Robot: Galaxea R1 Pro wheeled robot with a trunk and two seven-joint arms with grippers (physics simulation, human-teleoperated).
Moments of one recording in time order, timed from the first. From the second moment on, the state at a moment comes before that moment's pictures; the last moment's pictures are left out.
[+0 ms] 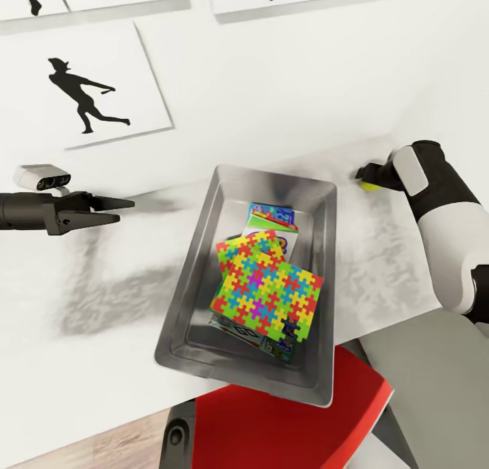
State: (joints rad) left arm -1.04 0.54 0.06 -1.50 0.29 1.04 -1.57; right arm -1.57 -0.21 0.07 -0.59 -0.50 0.82 -0.39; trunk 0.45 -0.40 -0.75
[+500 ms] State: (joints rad) left arm -1.04 0.54 0.06 -1.50 0.29 1.04 -1.57; right arm -1.57 -0.21 0.06 -0.59 -0.50 0.82 -0.39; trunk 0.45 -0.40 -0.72
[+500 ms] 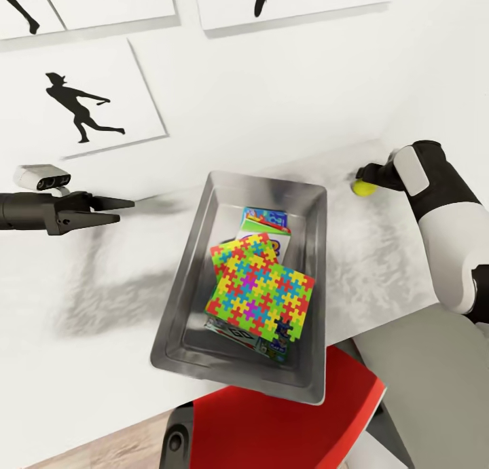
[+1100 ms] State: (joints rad) left arm -1.04 0.54 0.06 -1.50 0.29 1.04 -1.57; right arm -1.57 -0.21 0.07 -0.59 -0.51 0.83 -0.38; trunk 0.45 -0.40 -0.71
